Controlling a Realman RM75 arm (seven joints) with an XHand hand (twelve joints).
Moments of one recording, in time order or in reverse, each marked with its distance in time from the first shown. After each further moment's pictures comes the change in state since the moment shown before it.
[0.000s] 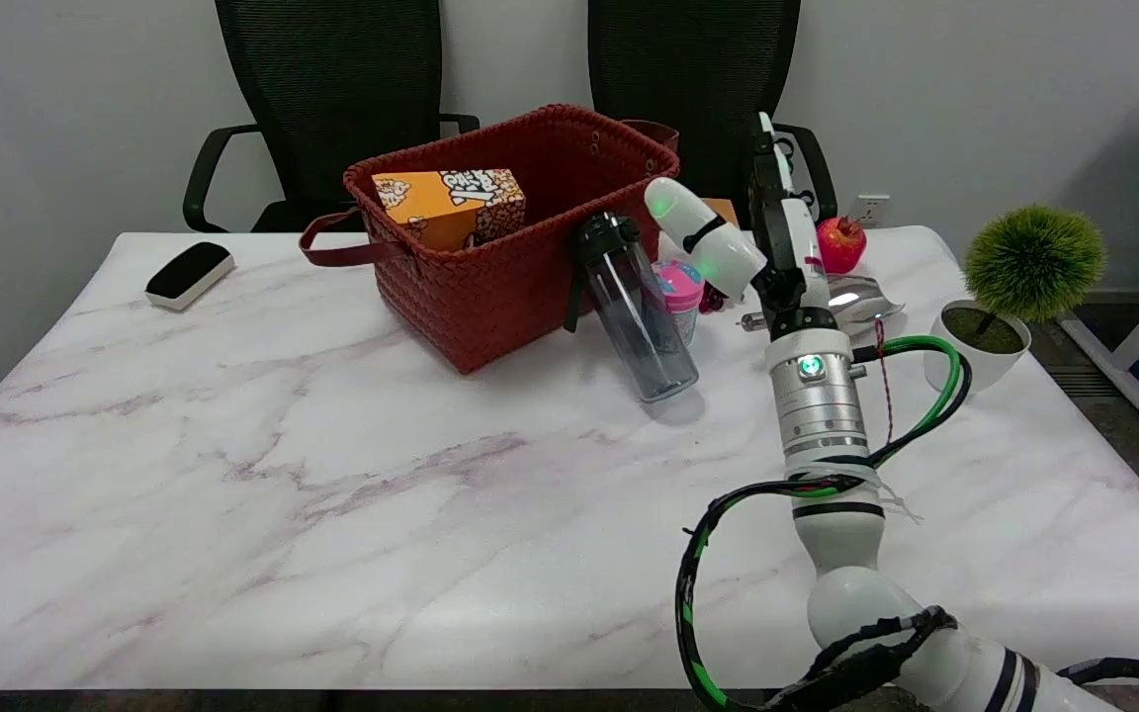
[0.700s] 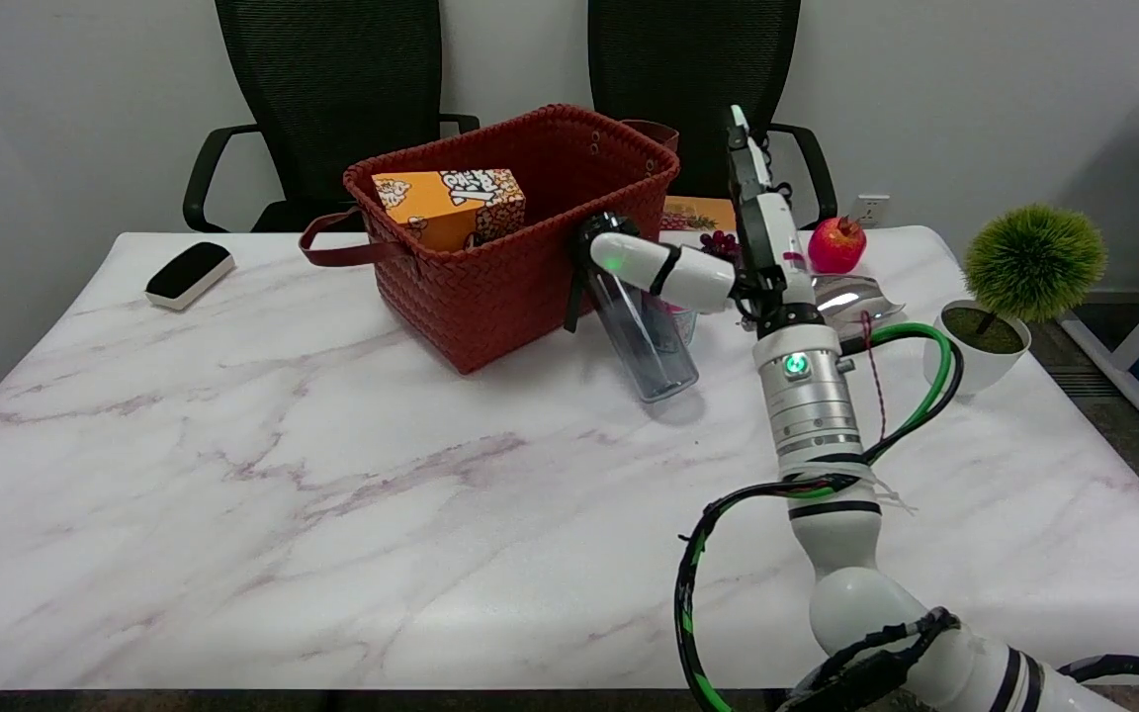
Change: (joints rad) arm 0.001 0.009 -0.010 0.024 -0.016 -0.043 -0.078
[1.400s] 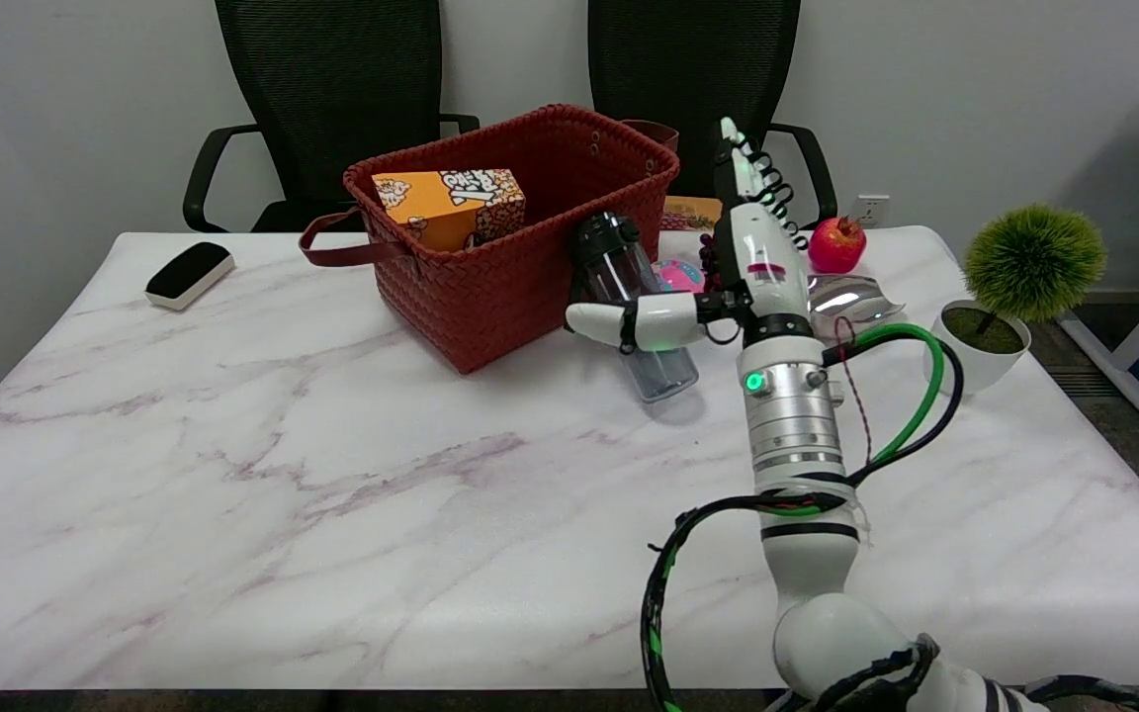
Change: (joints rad) arm 0.001 -0.080 -0.092 0.093 0.085 0.115 -0.634
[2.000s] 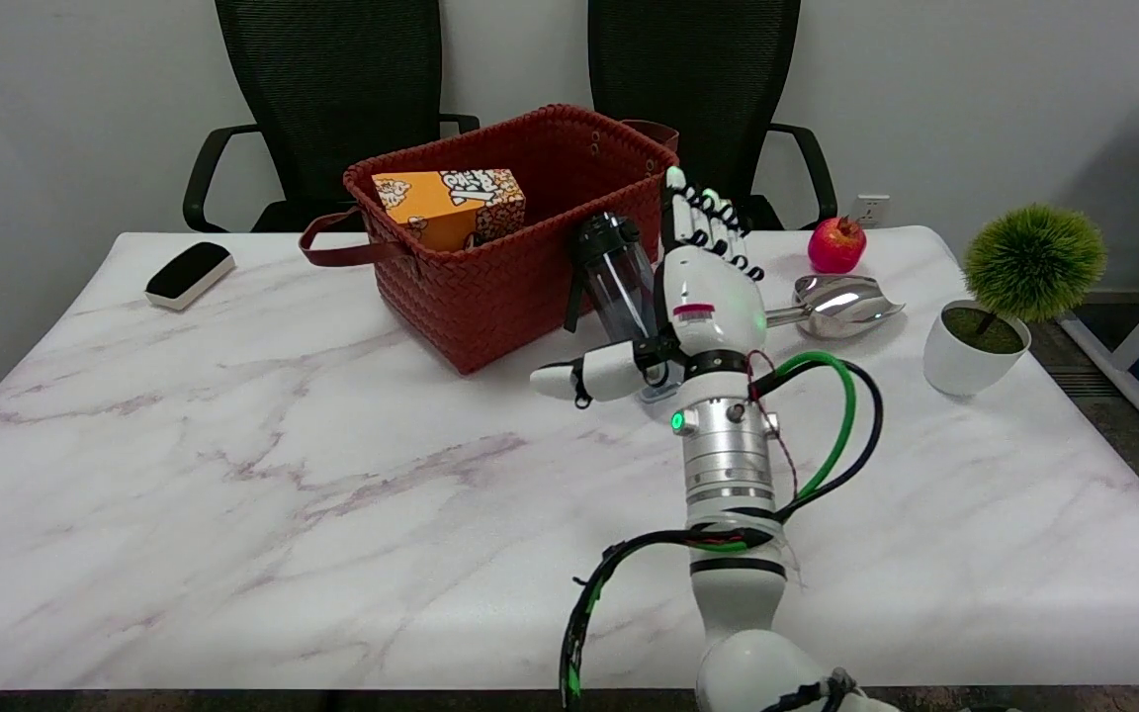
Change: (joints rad) arm 0.021 -0.174 -0.072 -0.112 -0.050 0.060 -0.350
